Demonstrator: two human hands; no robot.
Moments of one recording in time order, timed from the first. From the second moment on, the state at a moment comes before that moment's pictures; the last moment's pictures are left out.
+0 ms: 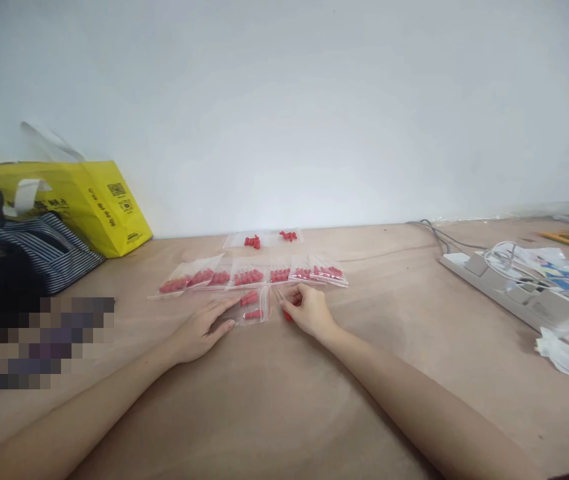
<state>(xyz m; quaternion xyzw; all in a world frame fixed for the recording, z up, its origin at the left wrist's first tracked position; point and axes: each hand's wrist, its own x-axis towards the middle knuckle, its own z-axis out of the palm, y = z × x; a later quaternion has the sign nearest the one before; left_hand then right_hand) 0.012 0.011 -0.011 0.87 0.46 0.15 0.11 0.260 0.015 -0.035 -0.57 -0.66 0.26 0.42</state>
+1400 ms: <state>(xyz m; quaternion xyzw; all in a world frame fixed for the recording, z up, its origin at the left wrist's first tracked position) 0.011 0.009 -0.014 0.88 0.43 0.16 0.13 0.229 0.031 -0.011 -0.41 -0.89 0.06 0.20</state>
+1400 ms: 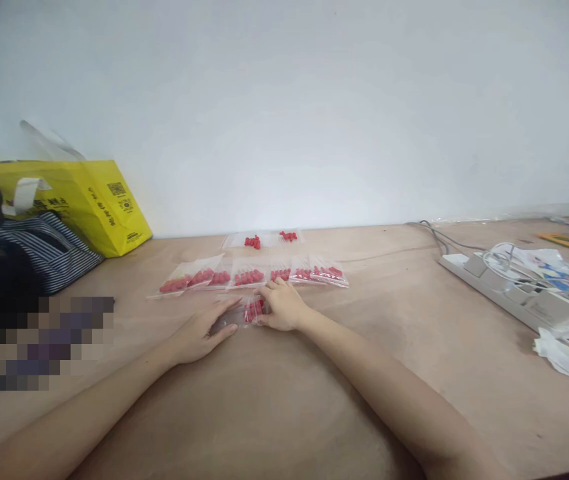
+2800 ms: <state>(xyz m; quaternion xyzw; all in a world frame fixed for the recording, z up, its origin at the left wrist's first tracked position) 0.008 0.014 -0.015 0.89 0.41 0.16 0.12 0.275 0.024 -0.024 -0.34 -0.70 0.50 0.39</state>
